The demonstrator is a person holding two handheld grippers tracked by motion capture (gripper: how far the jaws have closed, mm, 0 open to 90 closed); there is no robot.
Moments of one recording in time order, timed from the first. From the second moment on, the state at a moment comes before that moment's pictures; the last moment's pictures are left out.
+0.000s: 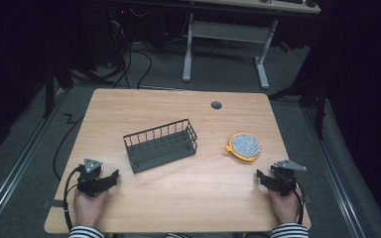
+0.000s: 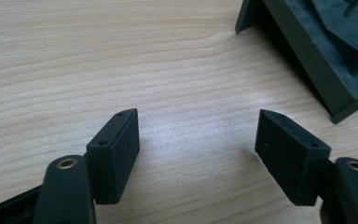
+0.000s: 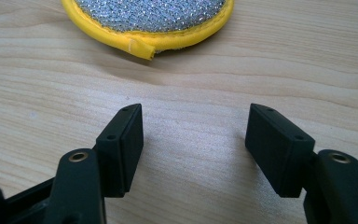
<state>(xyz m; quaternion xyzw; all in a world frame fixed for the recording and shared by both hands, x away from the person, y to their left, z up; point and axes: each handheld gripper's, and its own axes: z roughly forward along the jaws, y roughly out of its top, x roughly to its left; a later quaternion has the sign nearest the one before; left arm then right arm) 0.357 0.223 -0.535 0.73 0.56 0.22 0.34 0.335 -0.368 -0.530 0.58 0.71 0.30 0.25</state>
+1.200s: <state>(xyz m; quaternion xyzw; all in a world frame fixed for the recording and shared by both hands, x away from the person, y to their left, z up) 0.368 0.215 -0.433 0.72 0.54 0.19 0.41 0.335 -0.370 -0.529 0.58 0.71 0.31 0.25</state>
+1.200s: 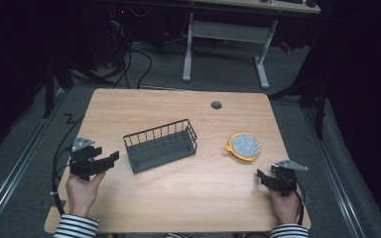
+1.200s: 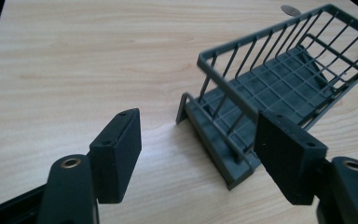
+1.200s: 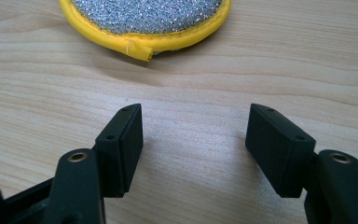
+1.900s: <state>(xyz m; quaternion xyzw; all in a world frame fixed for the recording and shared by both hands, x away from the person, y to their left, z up) 0.425 0.180 -0.420 0.76 0.52 0.17 0.35 0.335 -0.371 -0.529 0.58 0.71 0.31 0.25</state>
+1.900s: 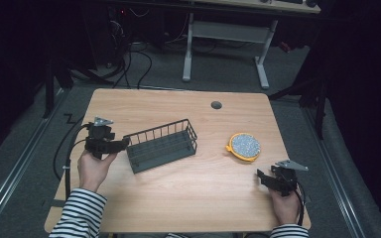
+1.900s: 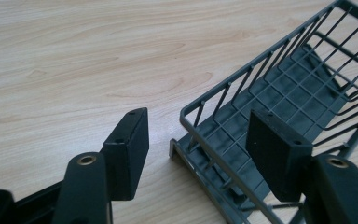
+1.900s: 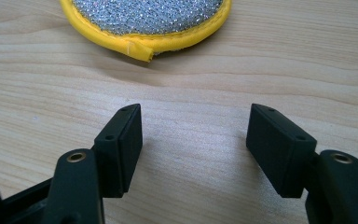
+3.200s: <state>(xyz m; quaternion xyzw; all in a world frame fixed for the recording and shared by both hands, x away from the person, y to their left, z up) 0.443 0.160 -0.439 0.80 0.50 0.16 0.29 0.334 -0.372 -0.529 0.59 0.71 0.32 0.24</state>
